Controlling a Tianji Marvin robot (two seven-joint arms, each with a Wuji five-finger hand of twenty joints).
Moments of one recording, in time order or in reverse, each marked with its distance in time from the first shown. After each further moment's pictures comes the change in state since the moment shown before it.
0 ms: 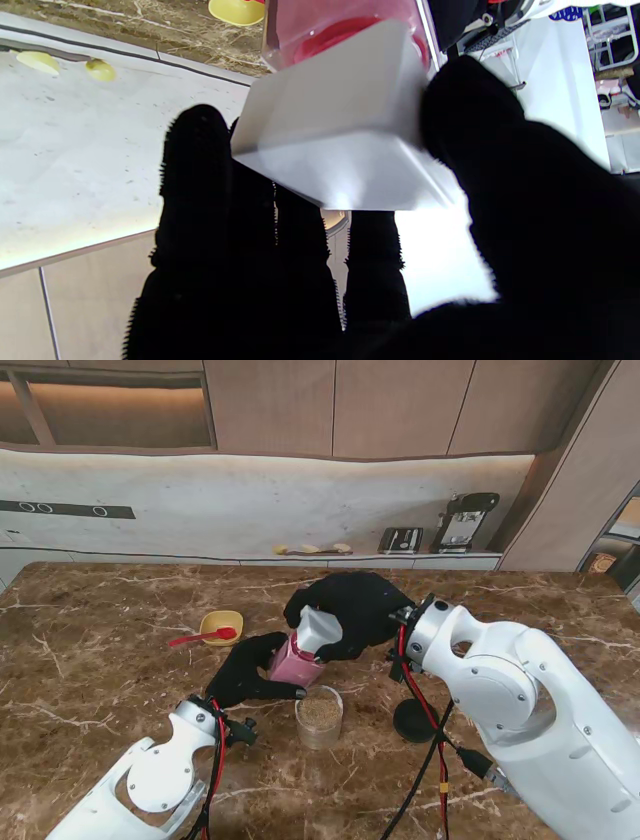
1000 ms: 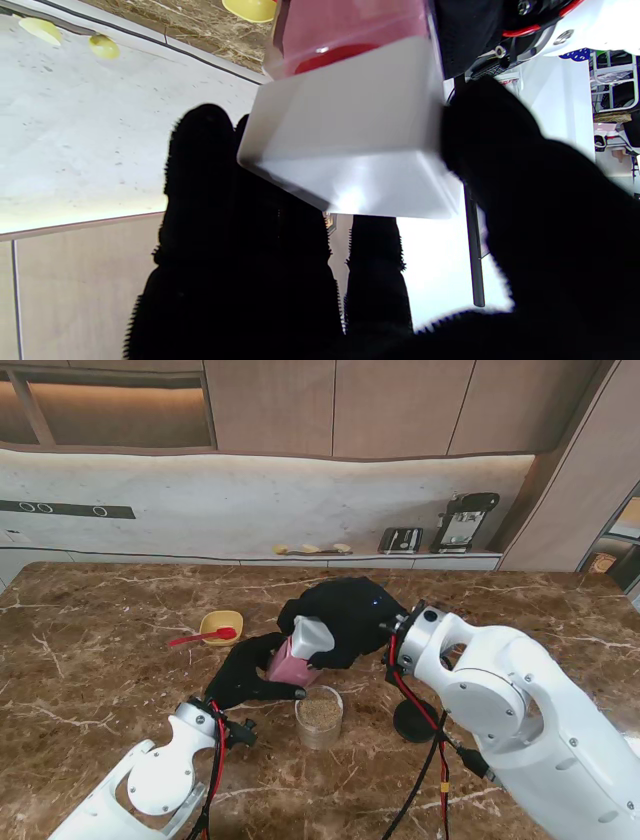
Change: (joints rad) left arm 0.009 -0.002 -0.001 -0.005 0.006 -0.003 0.020; right arm -0.007 -0.001 -0.031 -0.010 -0.136 -0.045 -0.048; left_hand 0.000 0.000 0.000 0.000 0.000 0.000 0.000 0.000 0.000 0.000 0.000 0.000 0.000 0.000 0.009 0.000 0.000 0.000 0.001 0.000; right_hand -0.080 0.088 -0.001 0.000 0.000 -0.002 -0.009 -0.031 0.015 0.000 -0.021 -0.073 0.006 -0.023 0.062 0.010 0.006 -0.014 0.001 0.027
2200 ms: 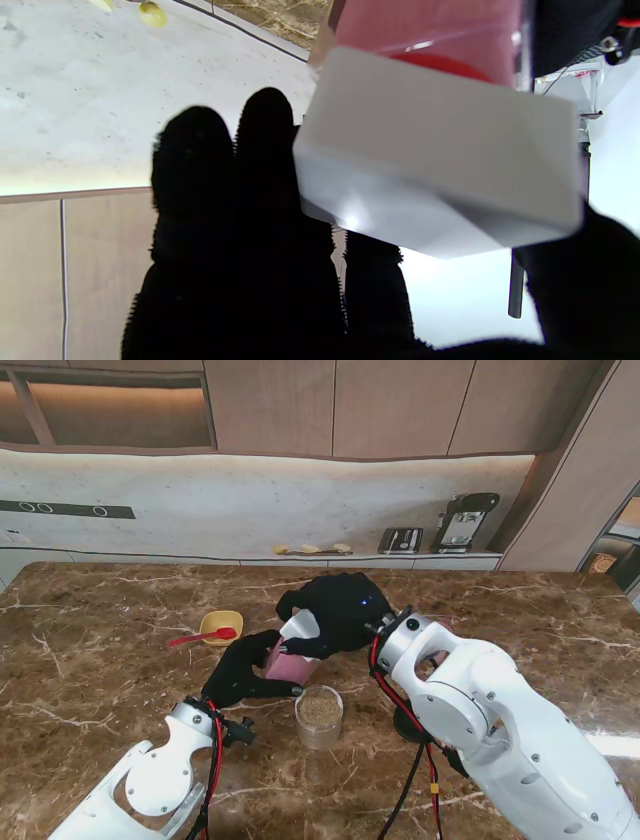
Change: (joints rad) left arm 0.008 -0.004 -0.013 -0.005 0.001 -0.008 0.015; right arm 0.007 -0.025 -0.089 0.025 -0.202 0.137 -0.156; left_hand -0.001 0.000 0.000 0.000 0.000 0.033 0.000 0.016 0.001 0.012 0.021 0.000 0.000 0.002 0.000 0.000 0.000 0.000 0.000 0.000; right_hand -0.265 0.345 -0.155 0.124 0.102 0.039 -0.112 -0.023 0.141 -0.017 0.011 -0.126 0.189 -0.048 0.131 -0.005 0.133 -0.002 0.135 0.000
